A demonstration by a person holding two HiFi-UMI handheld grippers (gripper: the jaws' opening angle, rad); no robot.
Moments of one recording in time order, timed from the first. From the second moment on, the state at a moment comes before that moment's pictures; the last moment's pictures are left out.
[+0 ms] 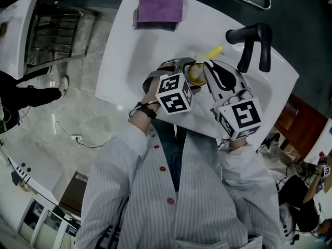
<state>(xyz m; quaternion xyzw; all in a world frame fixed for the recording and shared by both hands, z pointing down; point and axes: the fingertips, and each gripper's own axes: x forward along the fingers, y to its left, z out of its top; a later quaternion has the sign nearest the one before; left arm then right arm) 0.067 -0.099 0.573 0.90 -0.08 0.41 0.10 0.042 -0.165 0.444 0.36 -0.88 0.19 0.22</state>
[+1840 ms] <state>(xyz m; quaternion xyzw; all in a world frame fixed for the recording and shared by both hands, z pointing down) 0.067 -0.093 0.573 0.90 -0.09 0.41 0.11 0.043 -0.145 0.438 0.37 -0.88 0.19 0.22</state>
